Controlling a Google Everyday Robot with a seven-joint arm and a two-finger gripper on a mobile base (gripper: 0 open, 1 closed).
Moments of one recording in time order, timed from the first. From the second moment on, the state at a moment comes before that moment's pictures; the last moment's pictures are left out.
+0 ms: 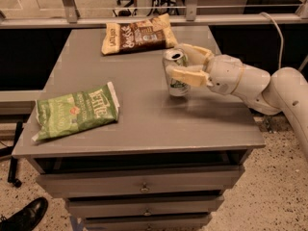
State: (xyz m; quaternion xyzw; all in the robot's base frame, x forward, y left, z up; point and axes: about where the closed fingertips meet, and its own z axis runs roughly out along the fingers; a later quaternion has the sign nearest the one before) arm 0.590 -0.083 0.935 -0.42 0.48 0.37 0.67
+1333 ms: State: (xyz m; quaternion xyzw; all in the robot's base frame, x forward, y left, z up) arm 0.583 -0.113 0.913 -0.40 0.49 0.37 0.68
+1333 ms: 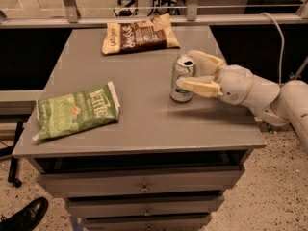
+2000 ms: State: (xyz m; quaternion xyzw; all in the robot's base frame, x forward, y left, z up) arm 0.563 -0.163 0.939 -0.42 0.52 0.33 0.67
